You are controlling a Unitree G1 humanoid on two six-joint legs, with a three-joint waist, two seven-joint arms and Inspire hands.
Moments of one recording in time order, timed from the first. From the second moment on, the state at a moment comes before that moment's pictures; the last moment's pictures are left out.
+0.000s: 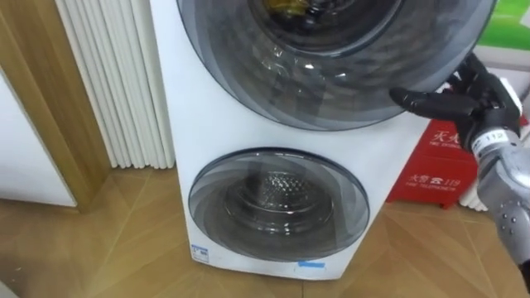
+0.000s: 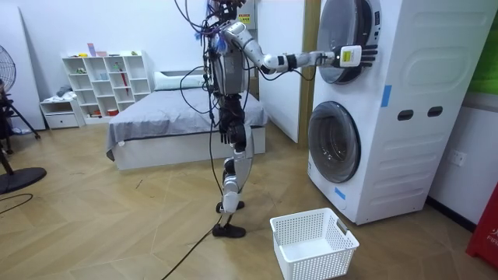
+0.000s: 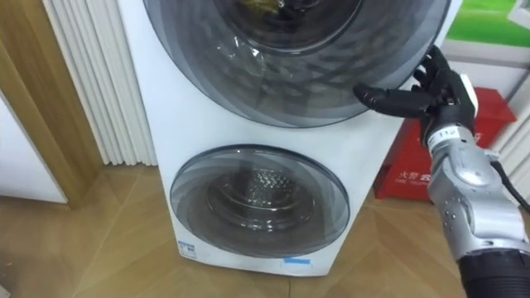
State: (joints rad) left arm 0.25 0.24 0.07 1.03 0.12 0.17 0.01; right arm -0.61 -0.52 -0.03 0.50 0.48 0.09 -0.13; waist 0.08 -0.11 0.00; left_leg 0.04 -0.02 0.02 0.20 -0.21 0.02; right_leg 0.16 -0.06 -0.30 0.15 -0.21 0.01
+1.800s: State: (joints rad) left arm 0.22 0.25 0.01 1.03 0.12 0.12 0.04; right arm -0.17 -0.42 0.12 -0.03 0.29 0.09 -0.03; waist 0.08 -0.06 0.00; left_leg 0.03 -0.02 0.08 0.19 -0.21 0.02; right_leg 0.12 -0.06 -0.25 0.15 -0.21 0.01
